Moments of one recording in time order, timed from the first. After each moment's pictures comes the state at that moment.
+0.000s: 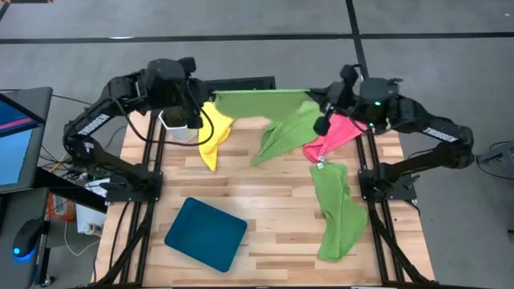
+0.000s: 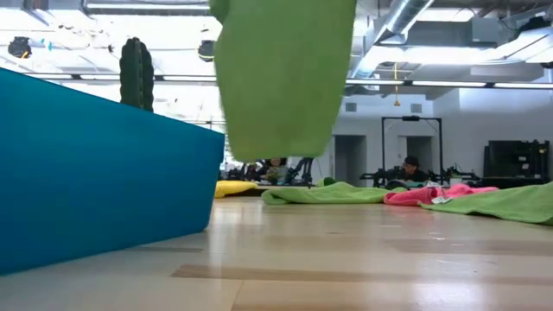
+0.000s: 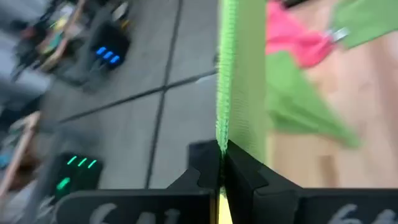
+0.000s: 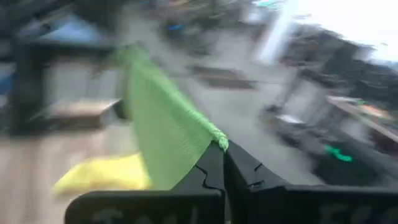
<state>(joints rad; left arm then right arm) 0.36 1.37 1.91 -1.13 -0.20 0.61 -0.16 1.13 1.49 -0.54 0.47 -0.29</state>
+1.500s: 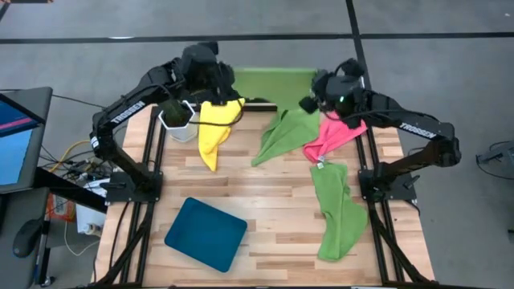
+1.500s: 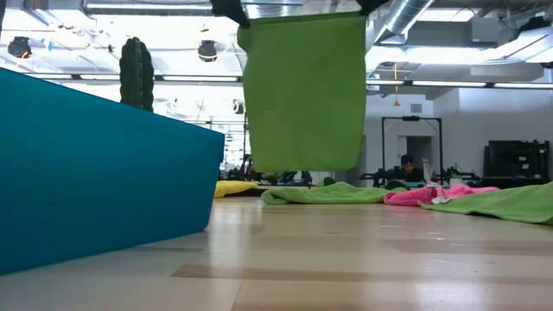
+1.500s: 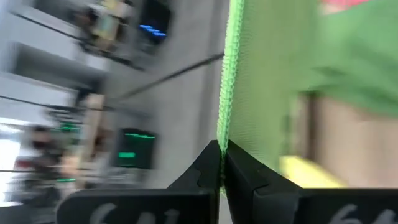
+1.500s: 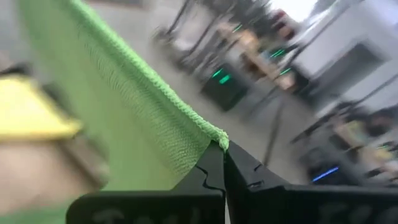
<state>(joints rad) 0.49 1.56 1.93 -0.93 -0.37 0.77 -0.26 1.29 1.51 -0.71 0.90 -0.25</state>
